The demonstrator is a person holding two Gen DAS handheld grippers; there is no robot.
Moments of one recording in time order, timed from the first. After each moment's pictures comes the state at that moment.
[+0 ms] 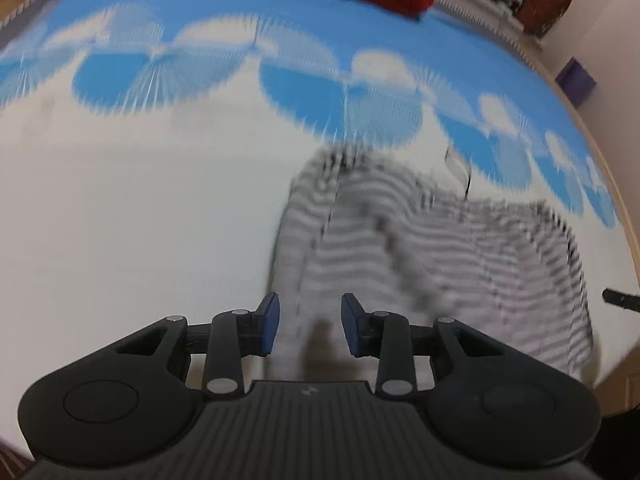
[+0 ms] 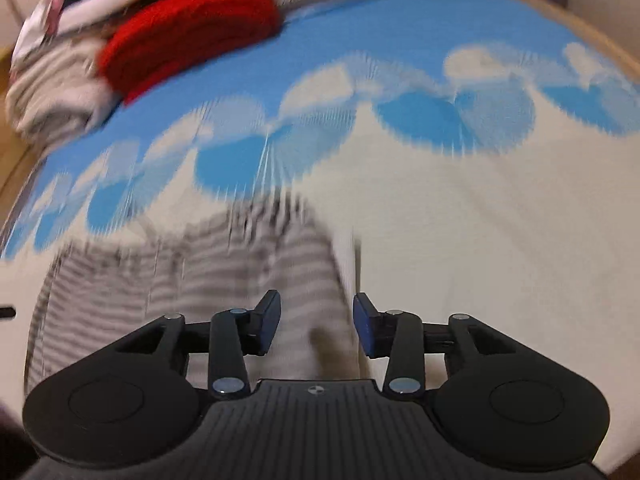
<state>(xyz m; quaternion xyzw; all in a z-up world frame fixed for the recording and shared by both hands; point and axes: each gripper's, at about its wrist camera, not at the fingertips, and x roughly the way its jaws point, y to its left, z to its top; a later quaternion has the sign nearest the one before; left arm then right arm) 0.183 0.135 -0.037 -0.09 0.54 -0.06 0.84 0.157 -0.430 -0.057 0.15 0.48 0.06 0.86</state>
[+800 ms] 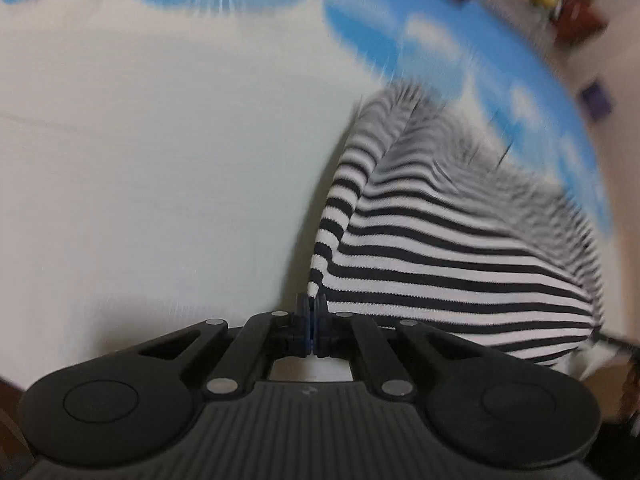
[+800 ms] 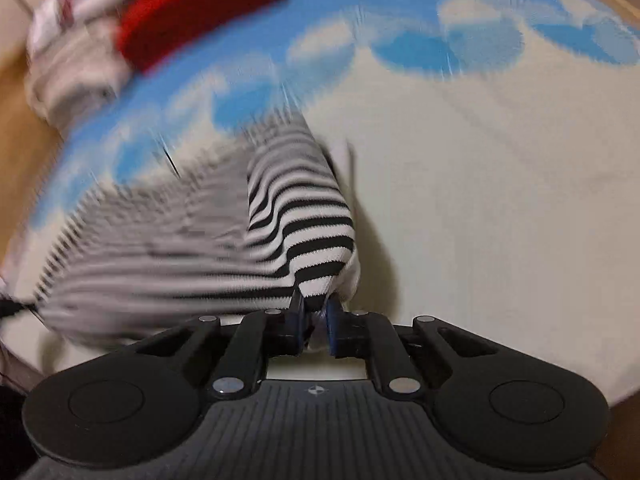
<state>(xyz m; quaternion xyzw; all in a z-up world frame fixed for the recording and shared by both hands) 0.145 0.188 -0.084 -0.14 0.60 -0.05 0.79 0.105 -0.445 -0.080 0.16 0.53 0.07 0.83</state>
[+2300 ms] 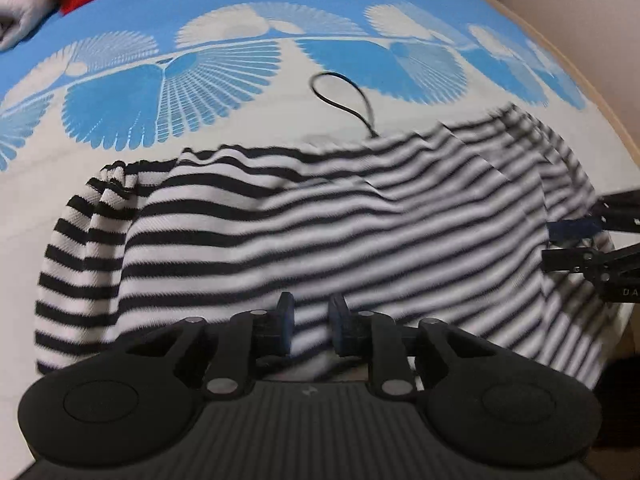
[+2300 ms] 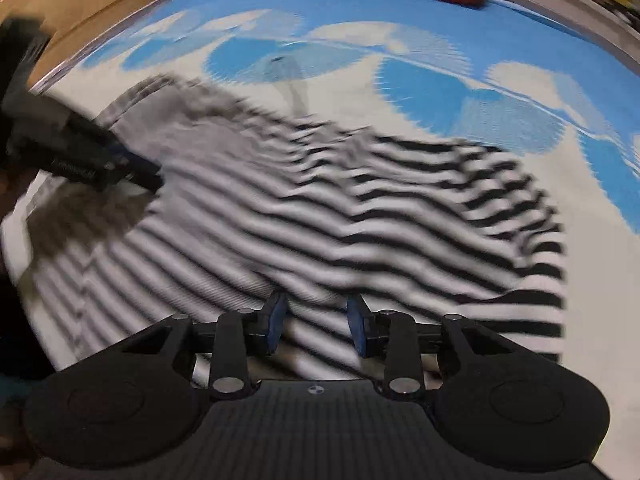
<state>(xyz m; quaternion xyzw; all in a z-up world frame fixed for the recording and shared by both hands) 0.246 -0.008 -0.110 0.05 0.52 -0.19 0.83 0.178 -0.298 -0.079 -0.05 0.48 0.20 0.85</state>
